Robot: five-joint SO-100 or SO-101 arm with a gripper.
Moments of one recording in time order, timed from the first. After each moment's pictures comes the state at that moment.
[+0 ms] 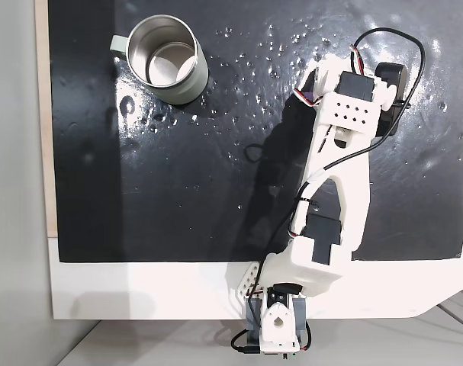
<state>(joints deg) 11.1 61.9 71.8 66.3 -11.1</state>
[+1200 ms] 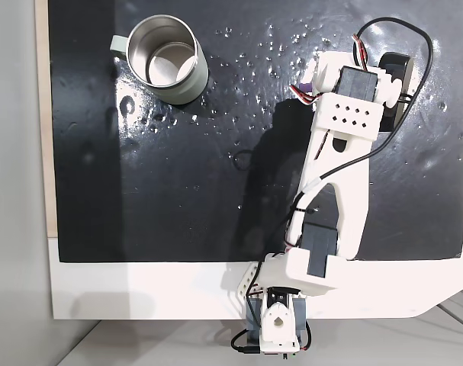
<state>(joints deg) 9.4 69.0 66.0 73.0 -7.6</state>
